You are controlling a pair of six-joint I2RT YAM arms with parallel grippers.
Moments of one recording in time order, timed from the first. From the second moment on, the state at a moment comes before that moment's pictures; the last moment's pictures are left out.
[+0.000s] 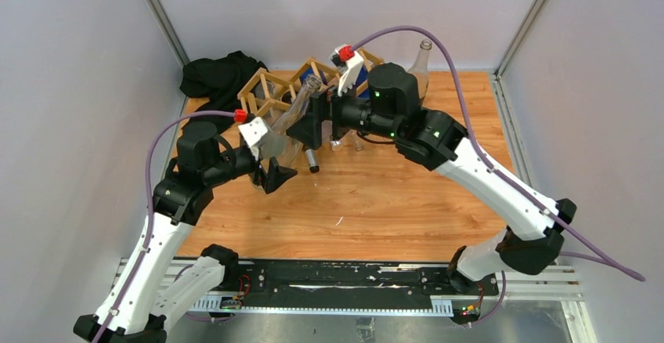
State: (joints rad) left arm -0.34 0.76 0.98 -0.54 0.62 0.24; right arm 0.96 1.41 1.74 -0.50 -0.18 0.38
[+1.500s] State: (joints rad) left arm -0.34 1.13 1.47 -0.99 0.61 0.35; right arm 0.58 1.26 1.64 -0.79 -0.14 0.29
